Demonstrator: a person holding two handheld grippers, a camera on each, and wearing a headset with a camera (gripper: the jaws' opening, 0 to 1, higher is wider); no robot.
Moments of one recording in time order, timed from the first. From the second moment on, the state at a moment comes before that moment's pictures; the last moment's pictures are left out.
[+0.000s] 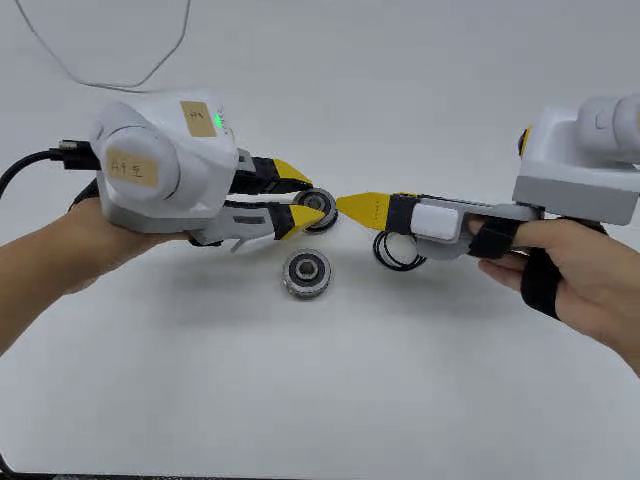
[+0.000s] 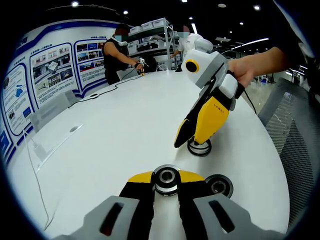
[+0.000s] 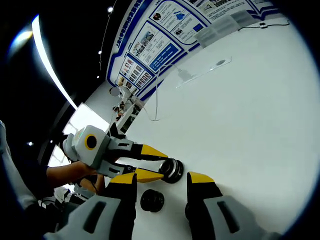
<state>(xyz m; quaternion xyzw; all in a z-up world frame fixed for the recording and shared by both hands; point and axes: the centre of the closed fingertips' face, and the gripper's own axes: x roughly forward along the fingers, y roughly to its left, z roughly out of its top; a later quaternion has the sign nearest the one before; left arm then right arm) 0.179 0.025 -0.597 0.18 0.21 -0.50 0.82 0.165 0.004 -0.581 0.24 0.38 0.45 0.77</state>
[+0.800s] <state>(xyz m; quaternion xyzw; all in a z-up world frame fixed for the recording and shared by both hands) 0.179 0.026 -0.598 0.18 0.20 -0.52 0.81 0.167 0.027 -0.593 0.24 0.40 0.47 0.75</state>
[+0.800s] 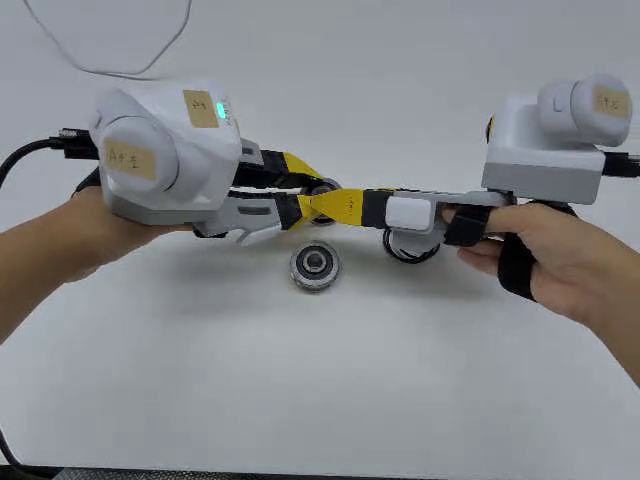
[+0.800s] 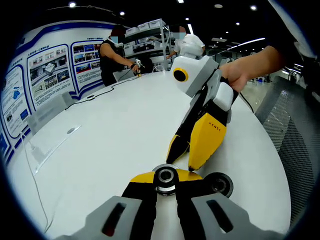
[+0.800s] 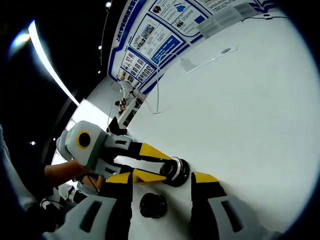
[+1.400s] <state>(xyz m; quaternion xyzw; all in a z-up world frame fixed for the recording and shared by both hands) 0.178 0.025 -0.599 0.20 0.20 -0.52 0.81 0.160 0.029 -0.593 0.25 0.42 0.47 0.74</state>
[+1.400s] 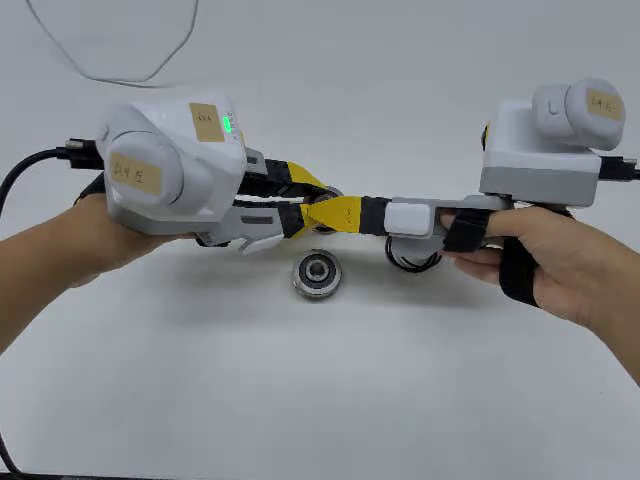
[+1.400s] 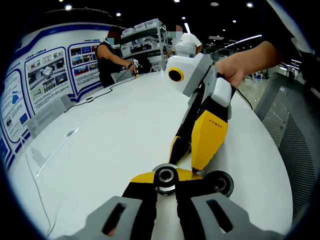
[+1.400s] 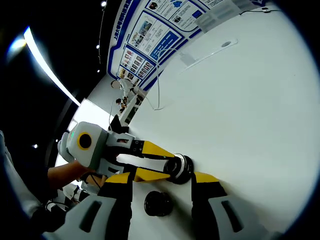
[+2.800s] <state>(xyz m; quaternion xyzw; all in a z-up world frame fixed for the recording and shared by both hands) 0.177 0.028 -0.598 0.20 0.20 -0.52 0.81 0.163 0.030 -0.595 0.27 0.42 0.45 0.74</state>
